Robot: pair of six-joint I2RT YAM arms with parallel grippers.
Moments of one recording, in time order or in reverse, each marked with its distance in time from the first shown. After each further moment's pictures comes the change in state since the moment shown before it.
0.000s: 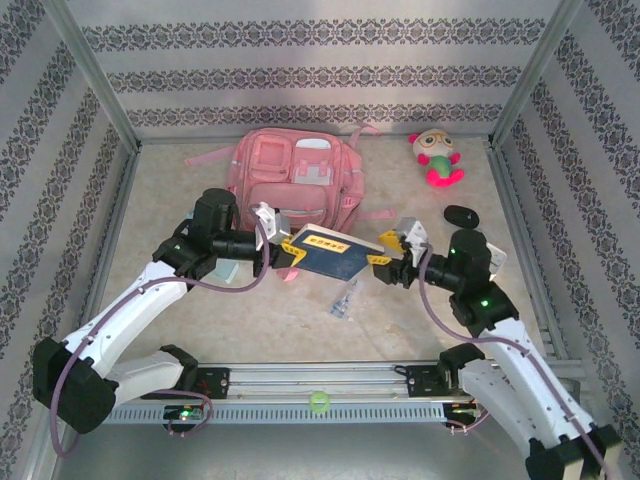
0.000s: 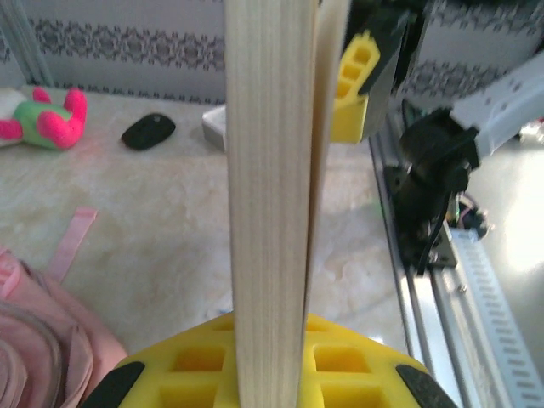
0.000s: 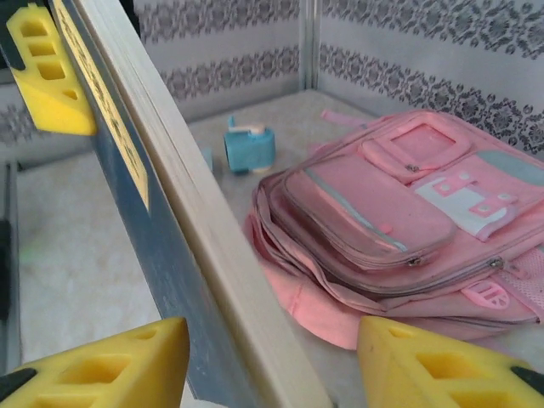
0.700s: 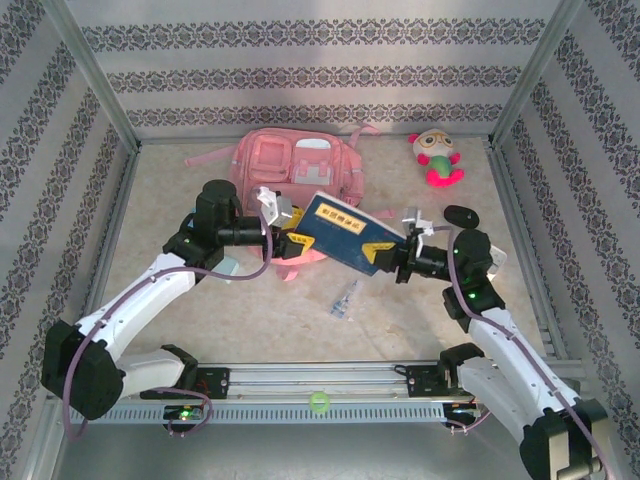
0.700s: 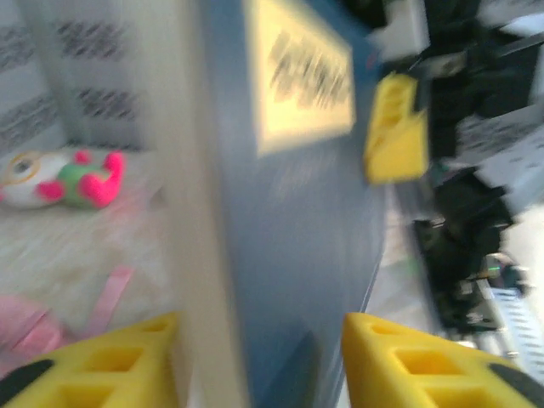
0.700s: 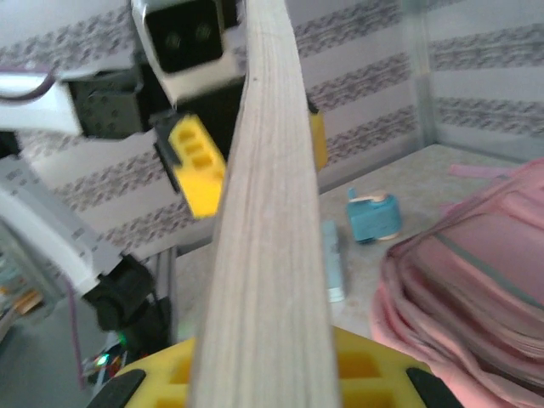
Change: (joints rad) left arm 0.026 0.089 -0.001 0.234 -0.058 -0.048; right arm -0.062 0.117 -0.074 0.490 -0.270 0.460
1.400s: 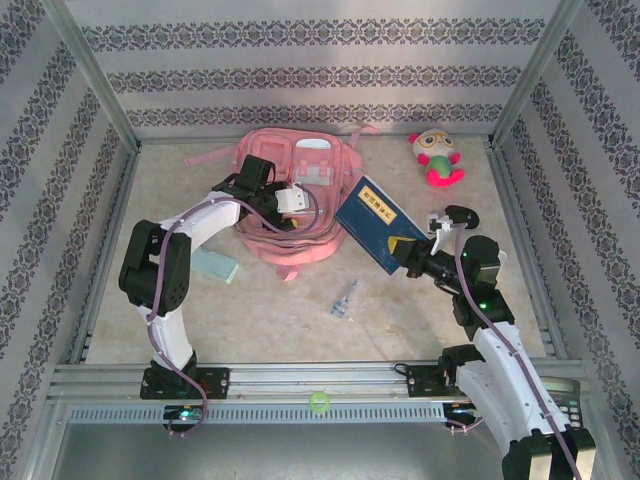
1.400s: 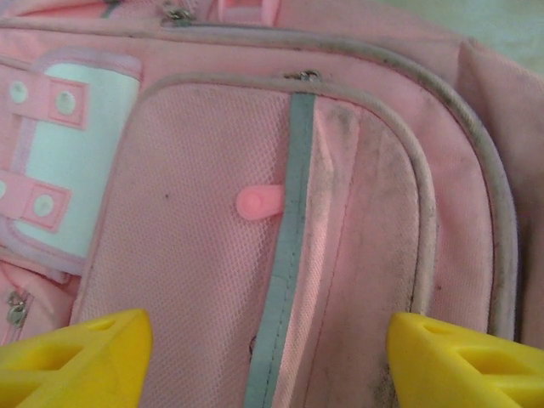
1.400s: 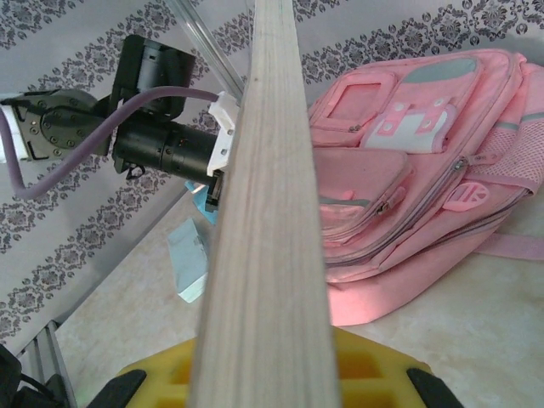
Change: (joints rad) left arm 0.110 0.662 0.426 -0.358 -0.508 0.741; right arm -0.127 -0.116 -0.052 -0.312 0.256 0.046
